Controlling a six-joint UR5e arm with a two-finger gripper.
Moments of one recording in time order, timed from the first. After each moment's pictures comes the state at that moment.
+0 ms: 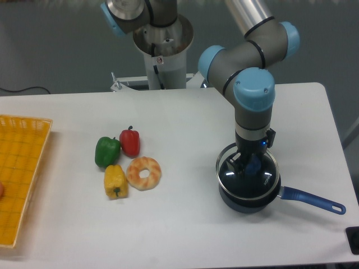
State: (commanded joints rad) arm 2.62 -1.95 -1.57 -1.00 1.60 -0.04
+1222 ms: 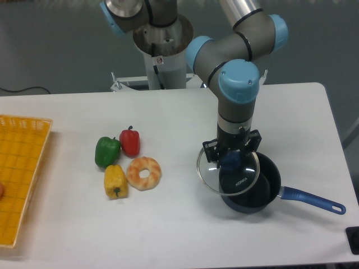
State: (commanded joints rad) arm 2.58 -1.90 -1.63 -1.05 1.51 0.37
